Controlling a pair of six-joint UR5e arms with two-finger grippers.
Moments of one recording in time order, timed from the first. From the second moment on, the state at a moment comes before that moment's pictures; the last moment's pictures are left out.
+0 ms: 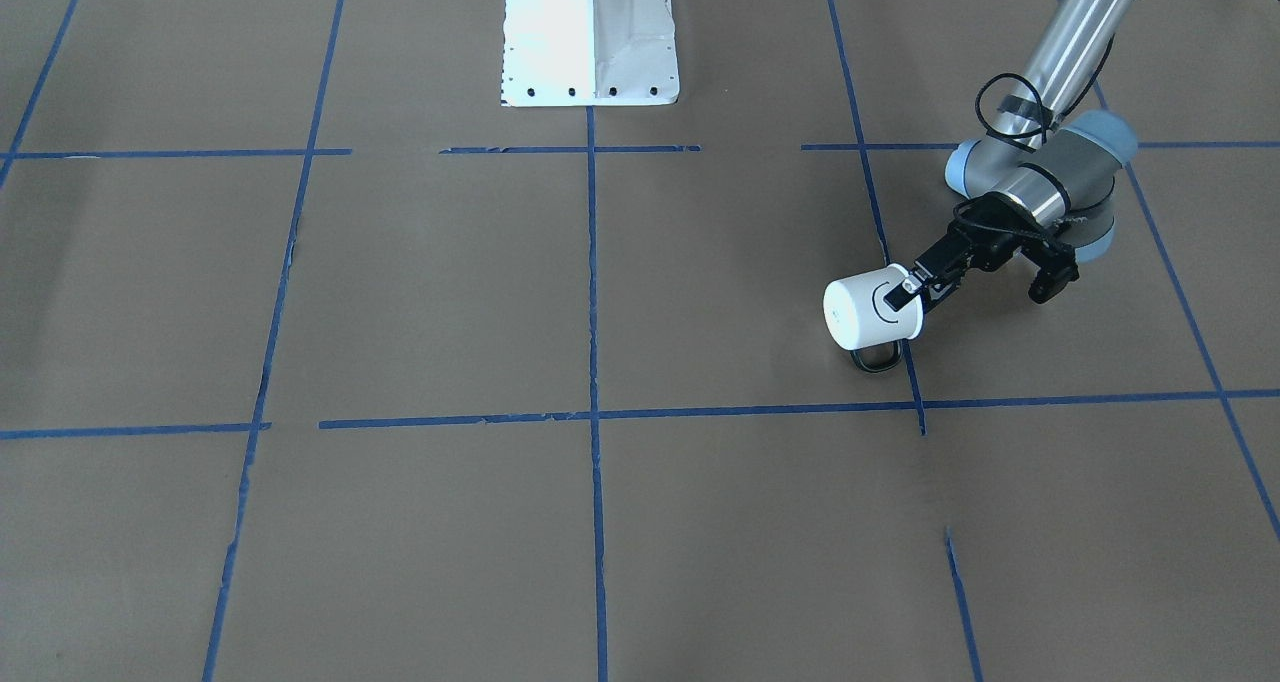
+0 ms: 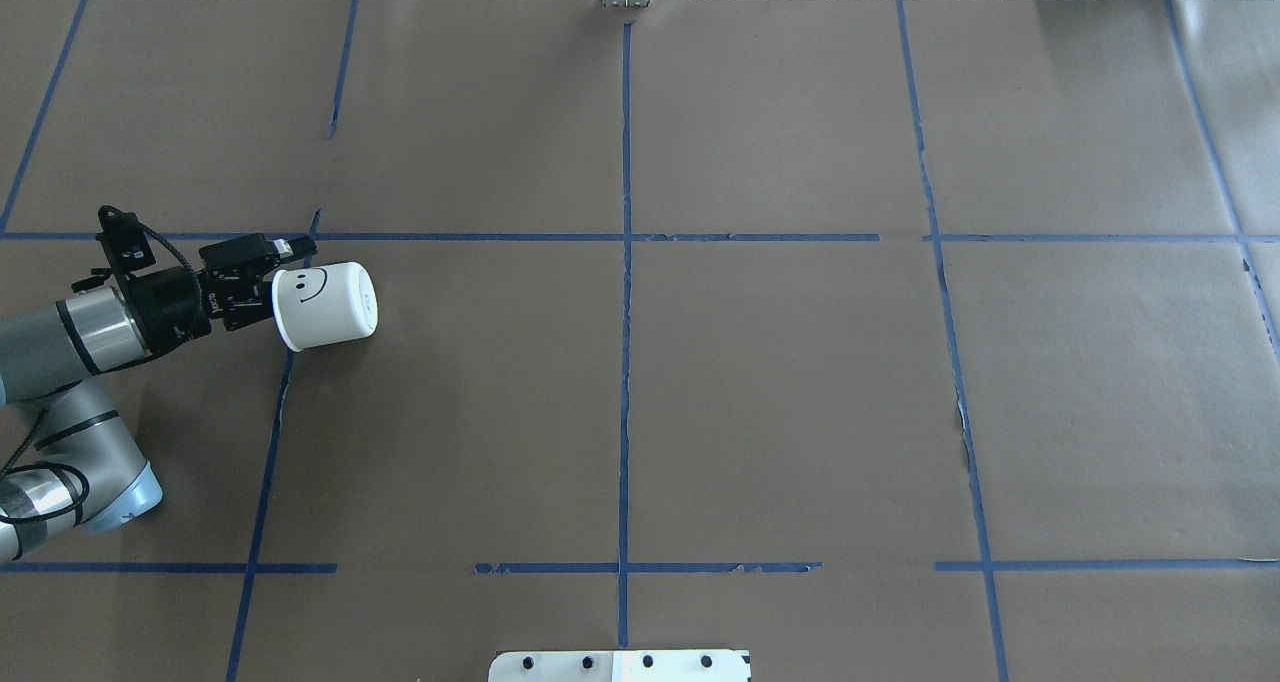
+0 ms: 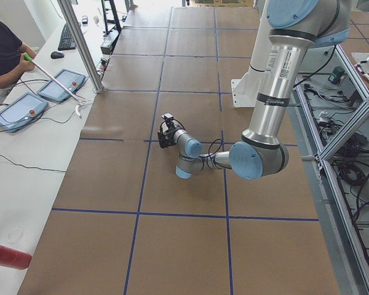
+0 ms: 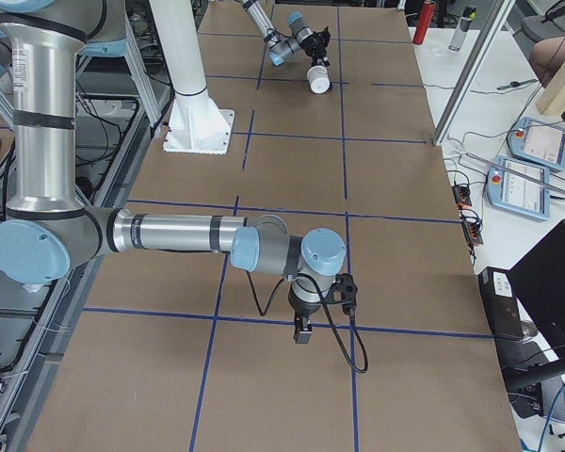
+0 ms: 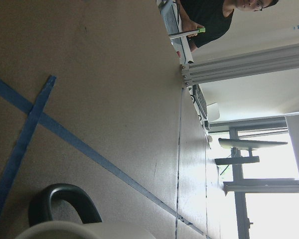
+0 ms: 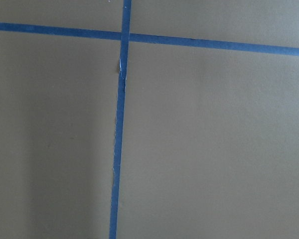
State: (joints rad) left arm -0.67 -1.83 -1.06 -3.72 -1.64 -1.90; right arm 1.57 -1.64 1.66 -1.72 2.28 -0.15
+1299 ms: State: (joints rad) left arm -0.69 -1.86 -1.44 -3.16 -1.64 -1.92; right arm 1.57 -1.64 1.66 -1.72 2.28 -0.15
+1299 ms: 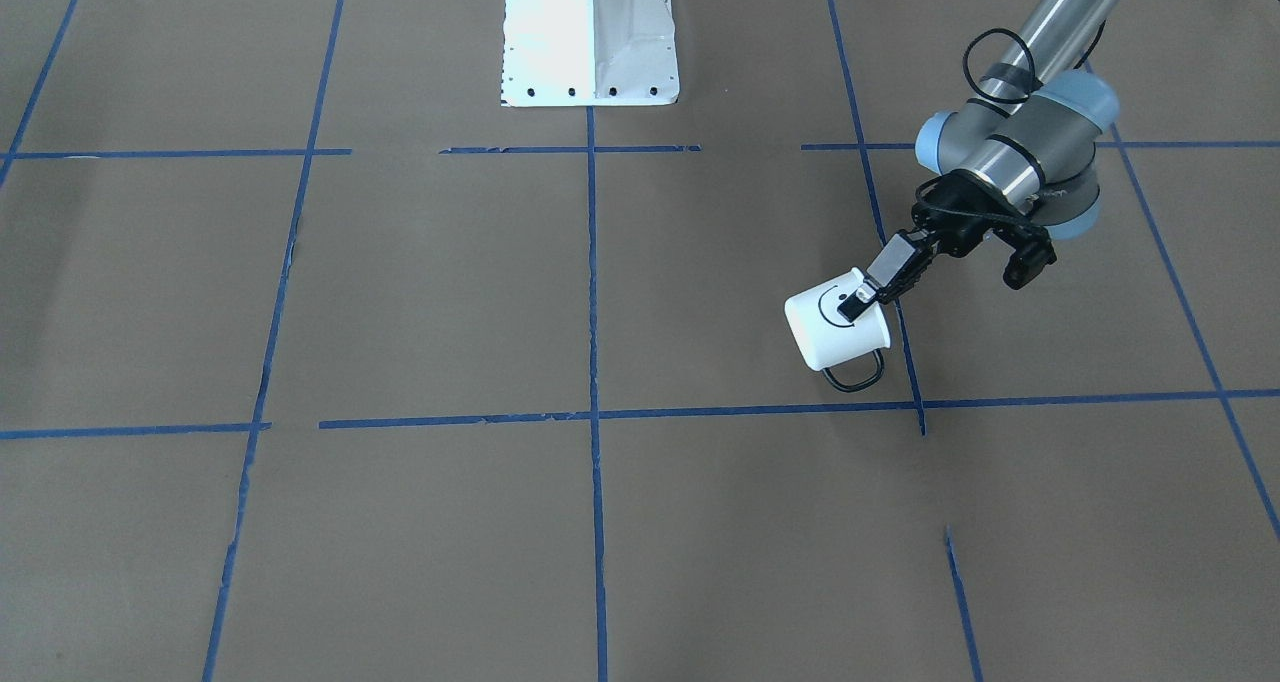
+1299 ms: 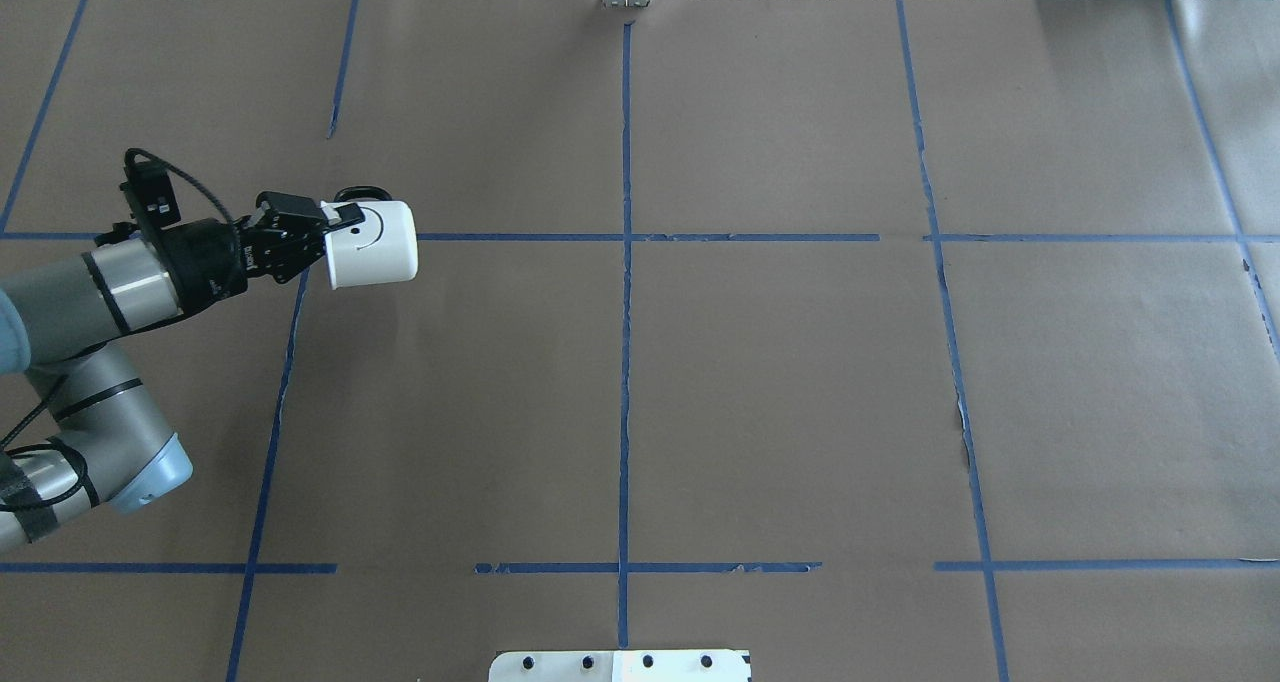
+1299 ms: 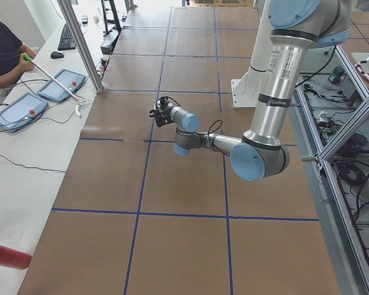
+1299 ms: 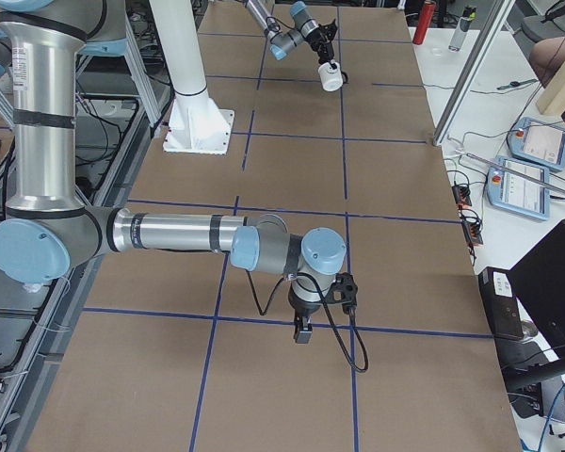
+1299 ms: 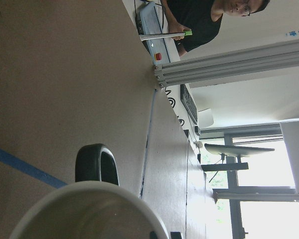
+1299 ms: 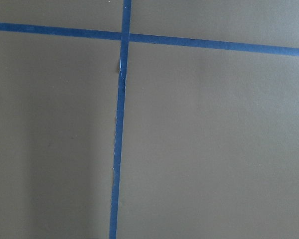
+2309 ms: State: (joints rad) left arm -0.52 -2.50 -1.41 -1.72 -1.61 -1.79; right arm 1.57 -1.64 1.66 -1.72 2.28 -0.15
